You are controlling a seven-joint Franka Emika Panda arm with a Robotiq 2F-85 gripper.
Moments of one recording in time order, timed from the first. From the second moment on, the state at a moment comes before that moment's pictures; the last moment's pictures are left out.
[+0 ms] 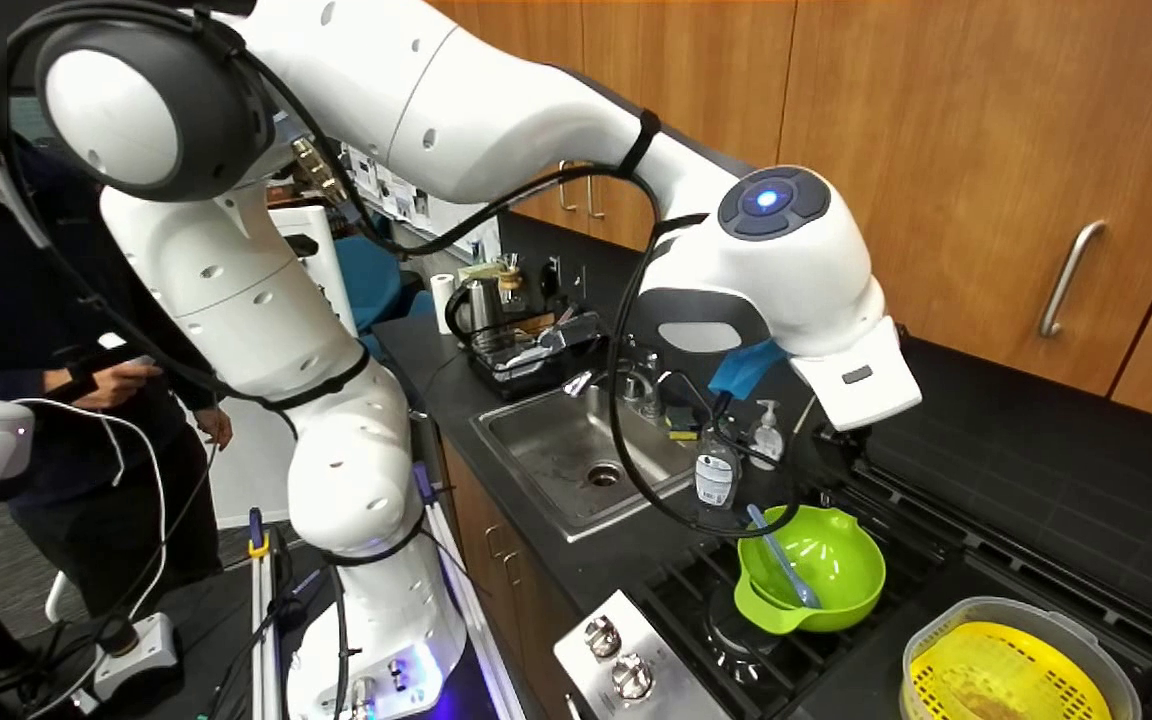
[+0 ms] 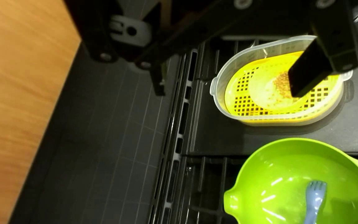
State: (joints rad) arm -0.20 -0.31 -0.32 -2.49 0.65 2.73 0.30
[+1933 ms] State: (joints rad) arm -0.35 0.01 -0.33 -2.24 0.34 2.55 0.82
